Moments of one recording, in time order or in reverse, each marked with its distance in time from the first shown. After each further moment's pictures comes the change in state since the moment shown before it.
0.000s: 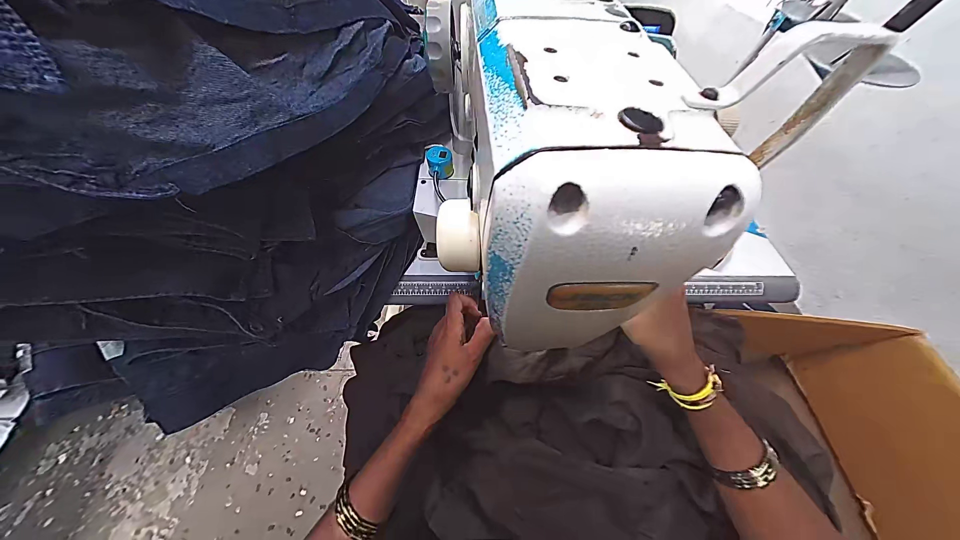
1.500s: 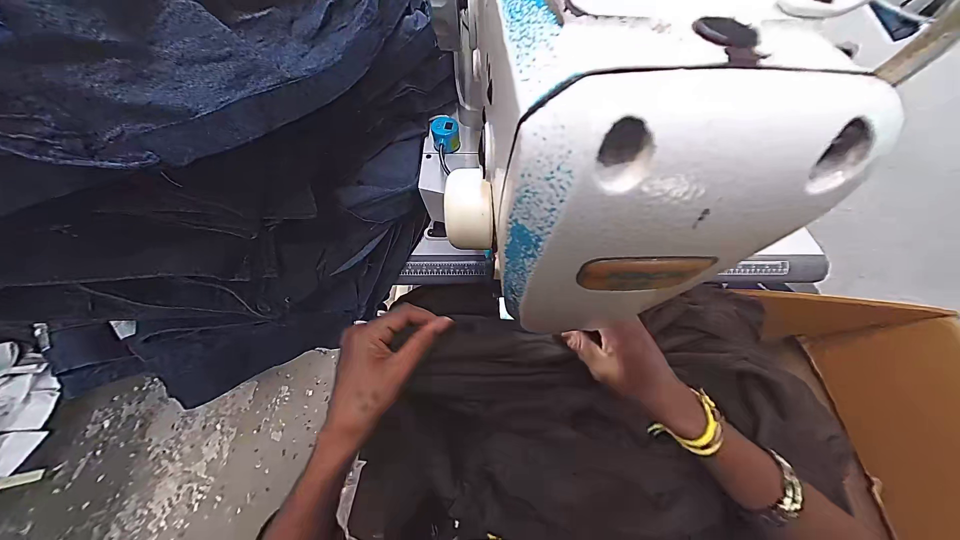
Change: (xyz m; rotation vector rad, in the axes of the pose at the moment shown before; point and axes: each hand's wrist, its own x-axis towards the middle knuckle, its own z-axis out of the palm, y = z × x) left_hand -0.027 -0.017 -0.075 0.060 0.099 0.234; right_hand -0.042 -0.041 0.019 0.294 -0.310 -0.142
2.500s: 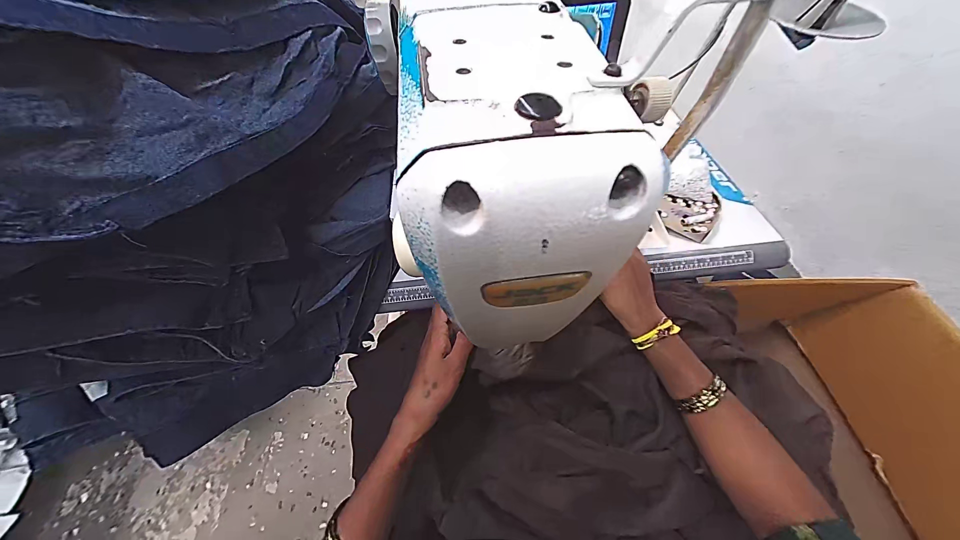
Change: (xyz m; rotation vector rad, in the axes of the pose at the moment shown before) left_hand 0.019 0.013 0.079 -0.235 -0.138 -0.274; right_hand 0.027 0.106 -0.027 -0.688 0.199 0.129
